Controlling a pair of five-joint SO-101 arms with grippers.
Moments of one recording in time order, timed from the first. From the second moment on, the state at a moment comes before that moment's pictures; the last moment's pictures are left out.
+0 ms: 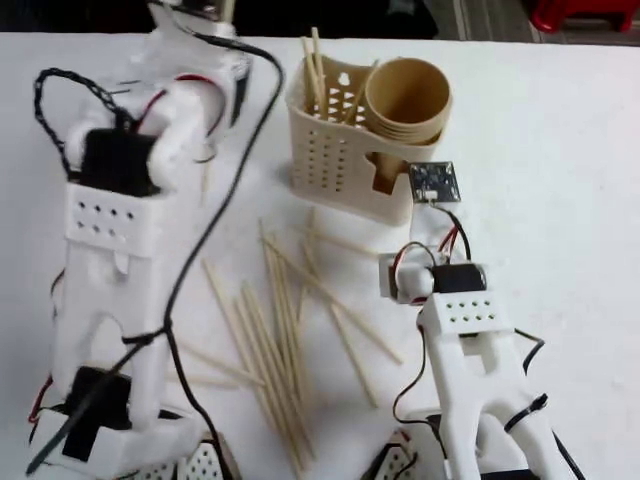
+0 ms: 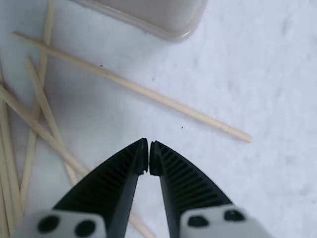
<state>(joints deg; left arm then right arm) 9.2 -8.7 -23.2 64.9 -6.7 -8.6 -34.1 54.9 52.7 -0.7</state>
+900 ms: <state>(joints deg) 20.5 4.1 -20.0 28.1 -5.8 -8.6 -34.1 54.9 52.7 -0.7</state>
